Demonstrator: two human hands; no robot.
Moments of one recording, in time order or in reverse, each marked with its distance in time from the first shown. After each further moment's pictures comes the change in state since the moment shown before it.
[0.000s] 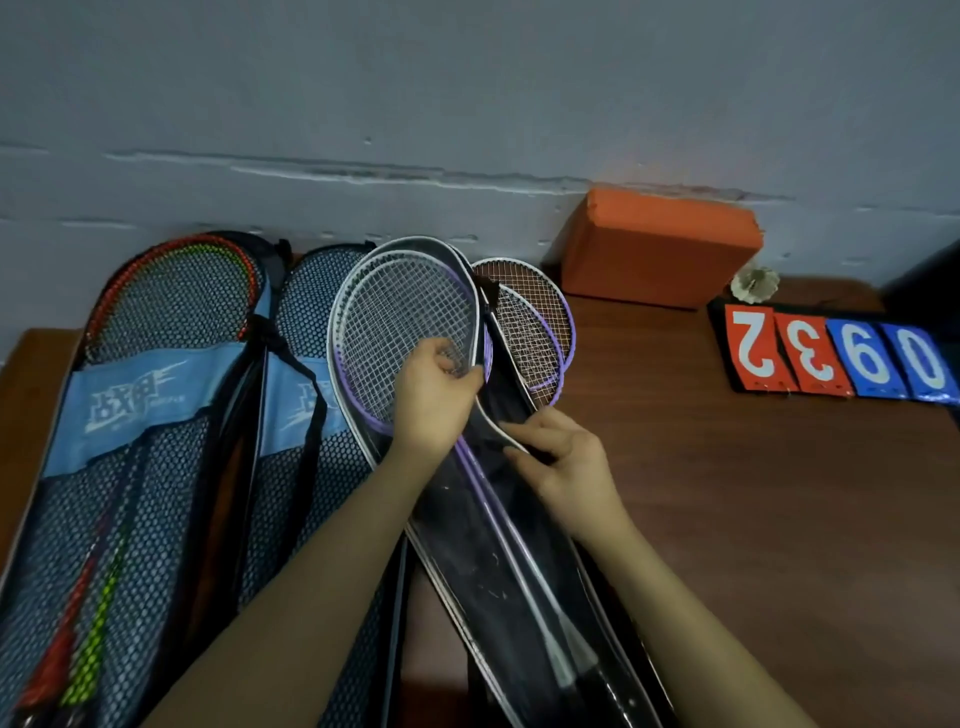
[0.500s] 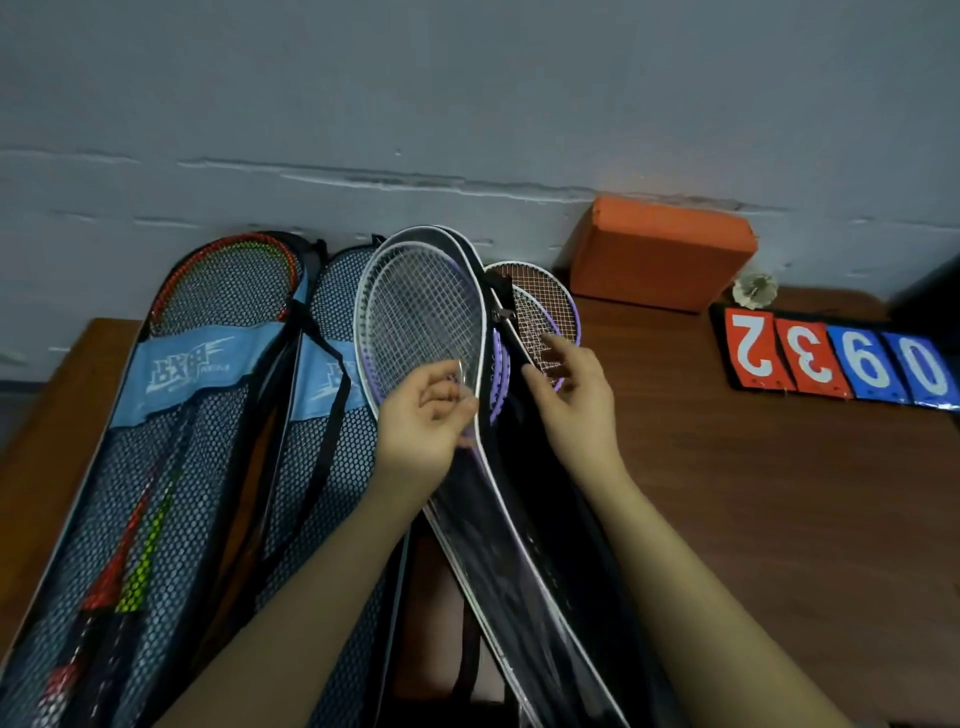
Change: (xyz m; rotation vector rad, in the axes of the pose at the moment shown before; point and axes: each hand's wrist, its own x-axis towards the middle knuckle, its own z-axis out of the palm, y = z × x) left_hand -0.097 0.008 -0.039 -0.455 -0.065 0.043; right_hand 0.006 -0.021 -0.012 0.001 0.247 0.028
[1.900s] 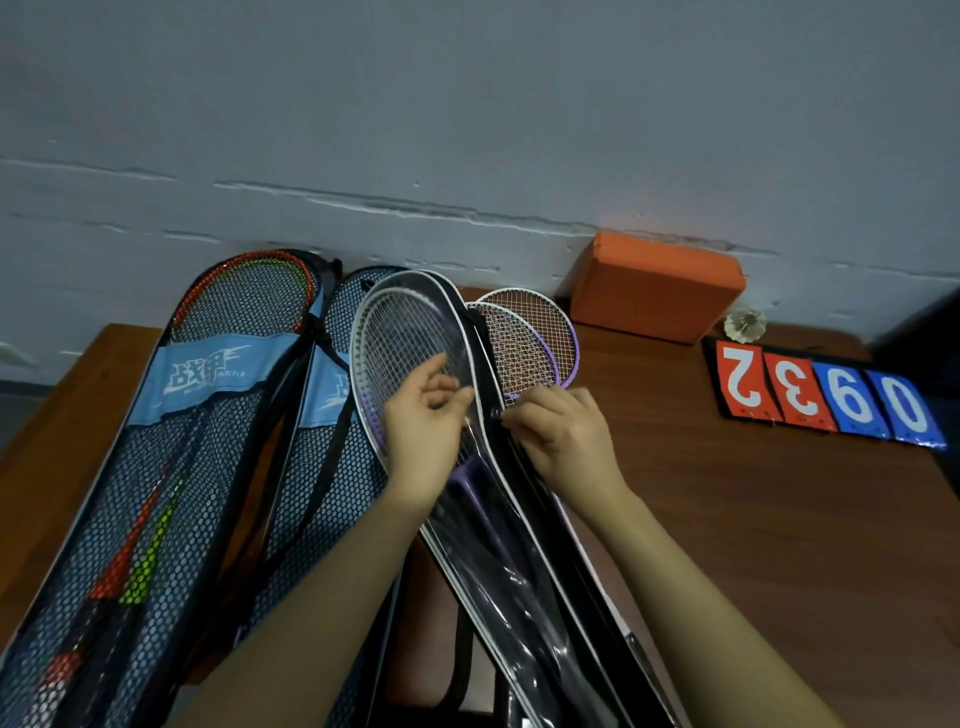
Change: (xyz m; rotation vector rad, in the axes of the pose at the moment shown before) left_hand 0.010 -0.006 0.006 -0.020 0.197 0.085; right_hand -0.013 -0.011 -0.015 -0.463 -0.140 -0.704
